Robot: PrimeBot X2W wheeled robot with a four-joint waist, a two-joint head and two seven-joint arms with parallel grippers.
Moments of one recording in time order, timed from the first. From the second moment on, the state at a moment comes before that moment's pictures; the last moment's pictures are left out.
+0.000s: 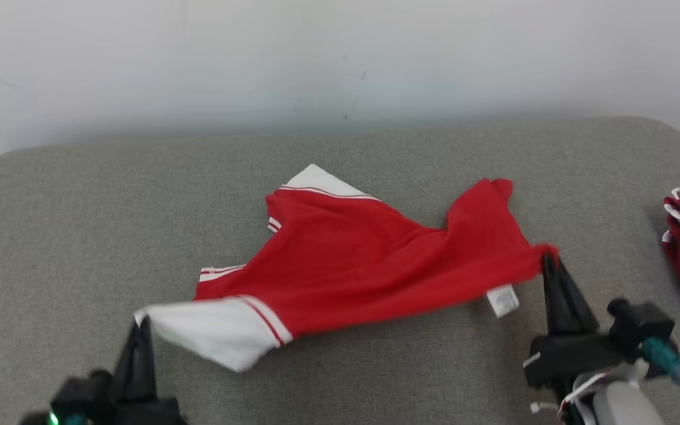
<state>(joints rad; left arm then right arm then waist) -0.06 0.05 0.04 0.30 -0.16 -0.09 -0.26 -0.19 -0.14 -0.01 0.41 0.23 0.13 -0.26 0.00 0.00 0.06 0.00</state>
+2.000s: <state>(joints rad) -1.09 0.32 -0.14 0.23 -0.03 0.09 -0.26 -1.15 -0.41 -0.09 0.38 0.04 0.13 -0.26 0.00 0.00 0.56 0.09</state>
